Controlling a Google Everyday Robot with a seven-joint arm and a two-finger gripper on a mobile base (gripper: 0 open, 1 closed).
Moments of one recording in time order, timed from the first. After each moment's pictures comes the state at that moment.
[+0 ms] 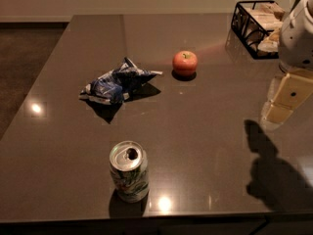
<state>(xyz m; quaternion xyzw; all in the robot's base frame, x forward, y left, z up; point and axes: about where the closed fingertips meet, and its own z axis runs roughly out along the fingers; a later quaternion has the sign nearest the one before) 0.438 -0.217 0.976 -0.60 0.78 -0.03 0.16</state>
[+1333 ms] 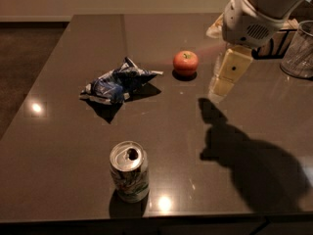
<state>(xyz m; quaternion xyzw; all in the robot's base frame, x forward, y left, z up) 0.506 -0.137 0.974 -0.65 0.73 0.03 0.20</state>
